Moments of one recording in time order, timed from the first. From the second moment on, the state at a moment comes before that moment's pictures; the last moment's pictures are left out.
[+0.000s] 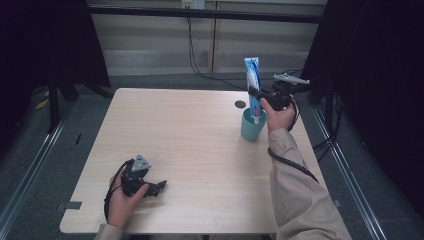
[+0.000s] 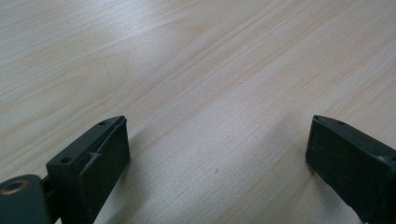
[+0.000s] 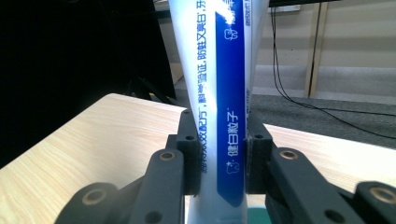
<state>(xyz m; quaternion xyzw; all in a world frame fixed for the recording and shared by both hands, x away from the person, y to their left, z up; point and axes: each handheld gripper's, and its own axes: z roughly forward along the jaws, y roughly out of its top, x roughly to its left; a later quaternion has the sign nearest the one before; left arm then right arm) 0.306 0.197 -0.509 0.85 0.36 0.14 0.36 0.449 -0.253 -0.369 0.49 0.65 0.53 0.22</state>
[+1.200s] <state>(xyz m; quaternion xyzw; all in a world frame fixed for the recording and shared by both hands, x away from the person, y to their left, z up) 0.305 0.196 -0.509 0.85 0.35 0.14 0.35 0.468 -0.261 -0.394 0.50 0.65 0.52 0.25</state>
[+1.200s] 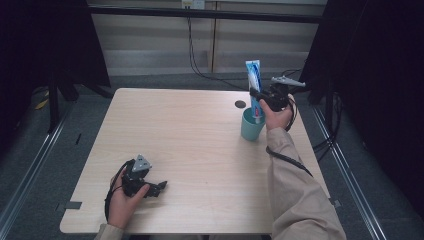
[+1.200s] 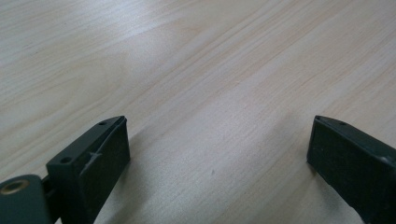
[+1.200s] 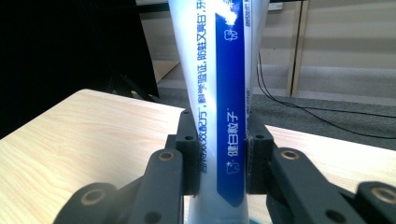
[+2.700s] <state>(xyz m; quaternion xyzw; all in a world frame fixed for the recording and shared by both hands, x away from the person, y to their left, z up) 0.304 0.193 -0.510 0.85 0.36 0.14 0.36 0.452 -0.261 -0.425 0.51 0.68 0.48 0.23</state>
